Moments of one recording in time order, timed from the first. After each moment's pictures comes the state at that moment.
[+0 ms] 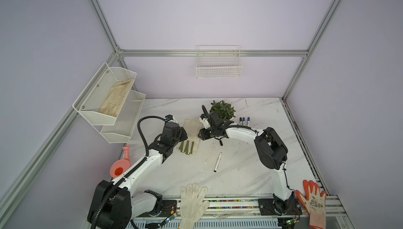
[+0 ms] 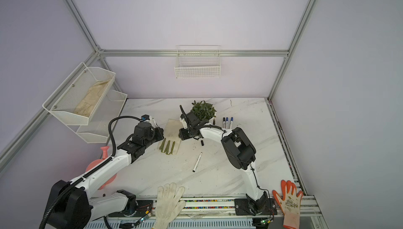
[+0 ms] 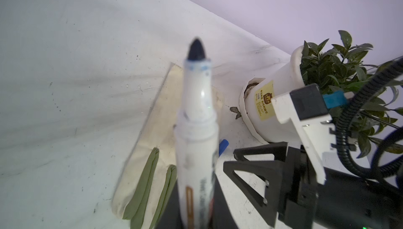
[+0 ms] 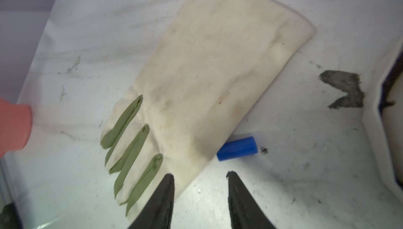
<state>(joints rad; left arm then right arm) -0.35 1.19 0.75 -0.16 -0.12 -0.61 0.74 2.15 1.59 -0.33 -0.21 0.38</state>
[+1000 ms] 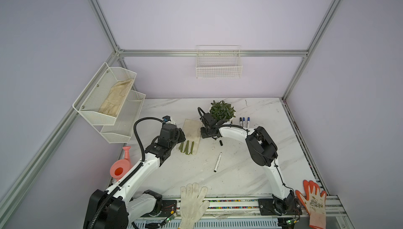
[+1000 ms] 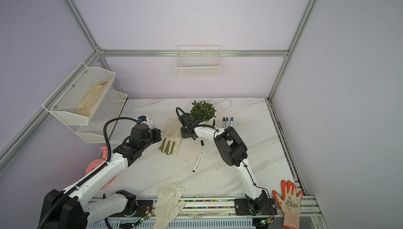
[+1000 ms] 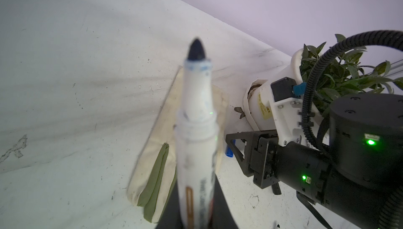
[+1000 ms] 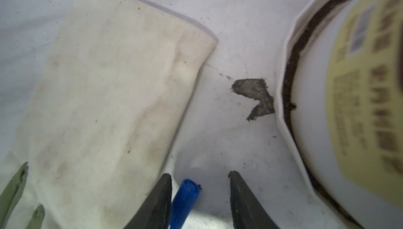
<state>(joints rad) -0.35 1.12 0.74 -0.22 -0.15 -0.59 0.77 2.26 1.70 -0.45 0.11 0.49</state>
